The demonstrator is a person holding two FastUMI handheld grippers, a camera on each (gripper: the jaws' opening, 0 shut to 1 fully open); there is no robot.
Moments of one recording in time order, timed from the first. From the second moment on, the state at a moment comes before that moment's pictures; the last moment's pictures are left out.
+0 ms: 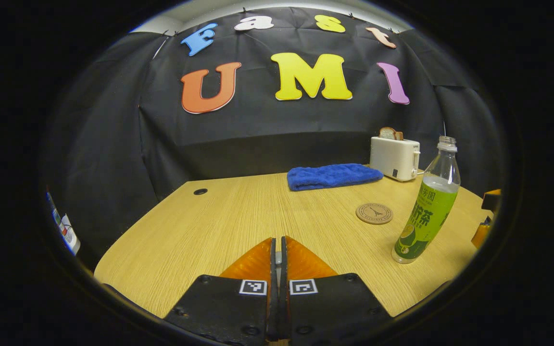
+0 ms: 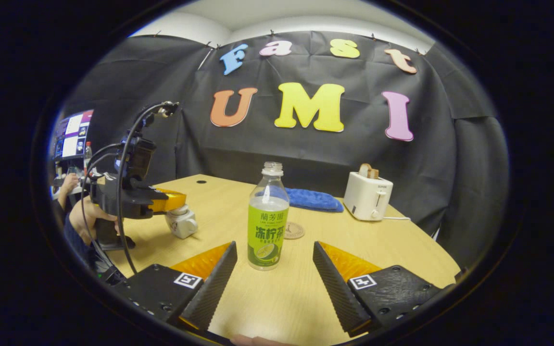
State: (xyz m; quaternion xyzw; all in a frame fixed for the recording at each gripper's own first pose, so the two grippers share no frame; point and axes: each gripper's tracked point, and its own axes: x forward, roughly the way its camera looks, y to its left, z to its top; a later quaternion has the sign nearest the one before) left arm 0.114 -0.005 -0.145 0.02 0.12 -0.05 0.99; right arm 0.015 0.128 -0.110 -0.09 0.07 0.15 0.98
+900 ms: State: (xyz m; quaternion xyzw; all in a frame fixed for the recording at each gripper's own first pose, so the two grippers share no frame) left arm 0.055 -0.002 -0.053 -0.02 0.06 -0.06 1.00; right arm 0.088 0.169 -0.123 -0.03 0.08 0.12 0.99
